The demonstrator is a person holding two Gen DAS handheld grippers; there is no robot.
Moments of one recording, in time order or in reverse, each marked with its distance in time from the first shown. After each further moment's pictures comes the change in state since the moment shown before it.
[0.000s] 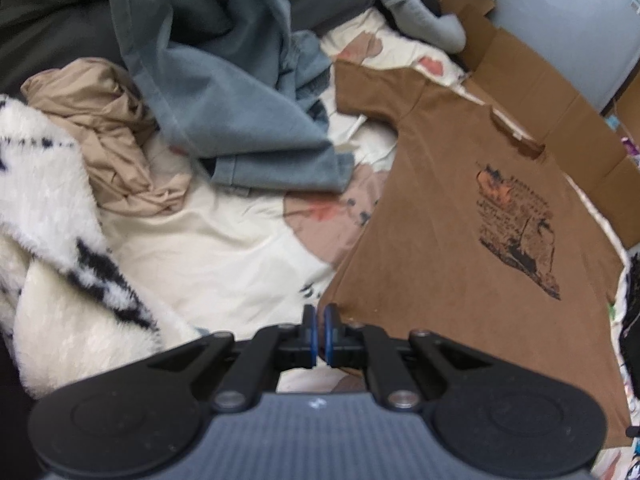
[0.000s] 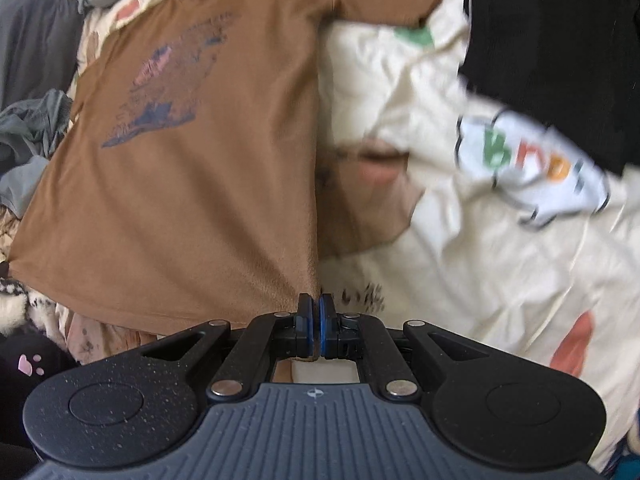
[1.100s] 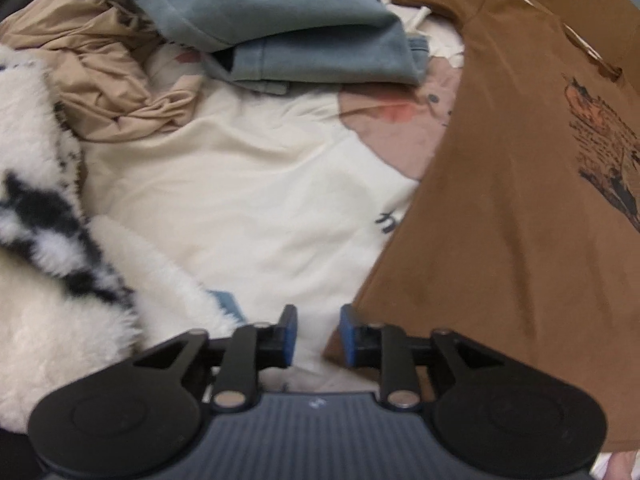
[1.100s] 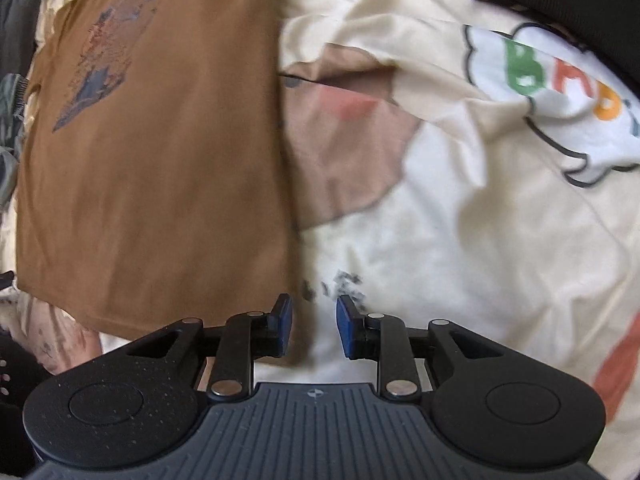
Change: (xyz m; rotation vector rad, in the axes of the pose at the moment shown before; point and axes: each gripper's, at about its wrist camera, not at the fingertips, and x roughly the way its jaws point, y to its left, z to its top) left arm 0.109 0.014 -0.014 0.053 0.187 0.162; right arm 0.084 -0.027 0.000 0.028 0.089 -0.006
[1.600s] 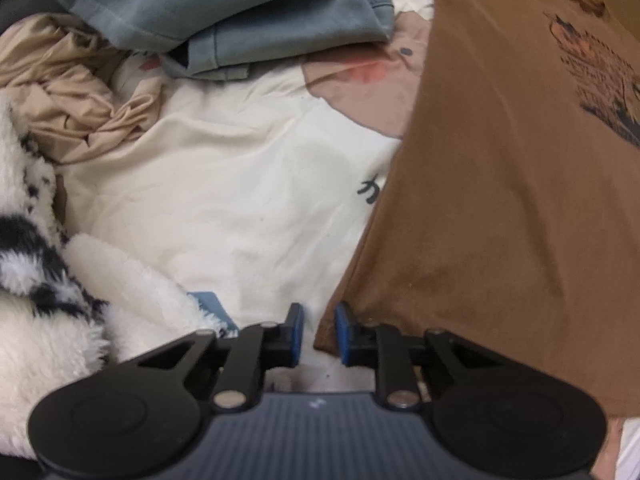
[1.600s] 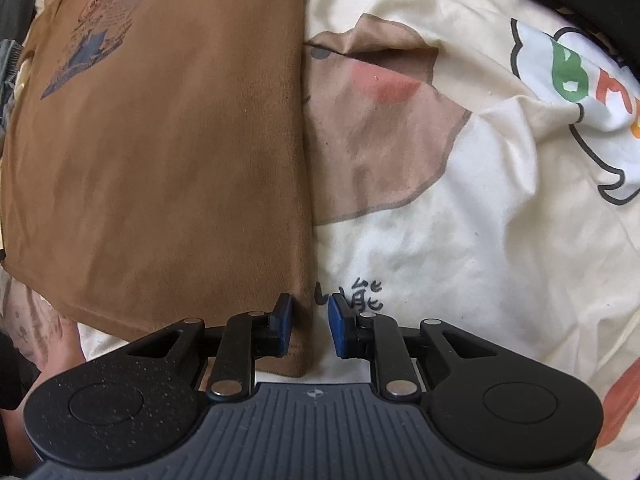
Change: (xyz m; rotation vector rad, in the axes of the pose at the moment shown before) left arm 0.020 -0.025 -0.012 0.147 0.031 0.085; right arm 0.022 0.012 0.007 -0.067 0.051 -0.065
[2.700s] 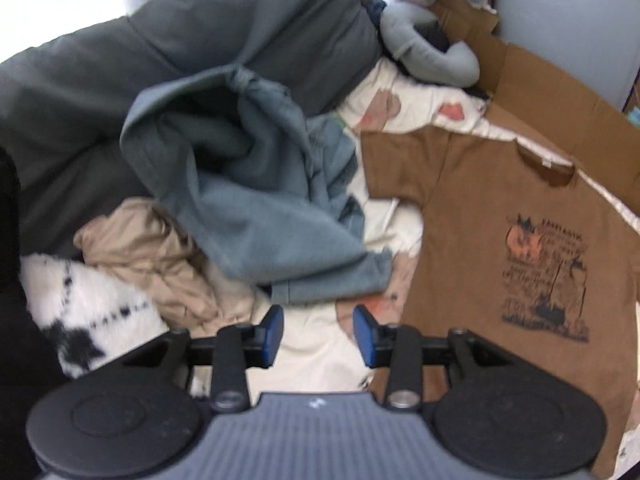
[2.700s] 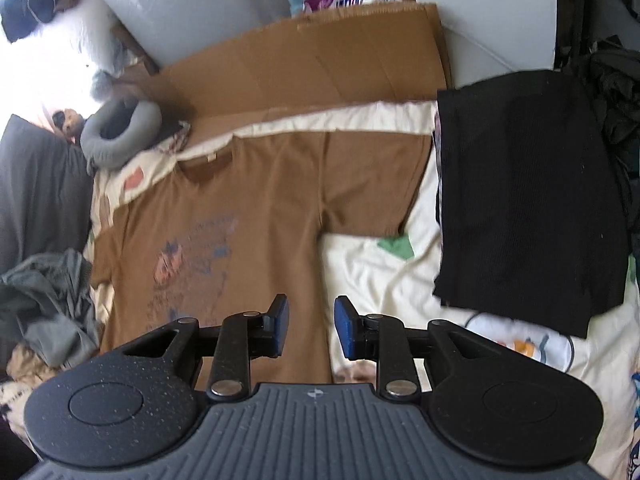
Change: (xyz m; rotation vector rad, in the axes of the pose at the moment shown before) left arm -0.216 0.039 0.109 -0.085 -0.301 -0.004; right arm -0.227 -0.022 0.097 0.129 -0.535 0.125
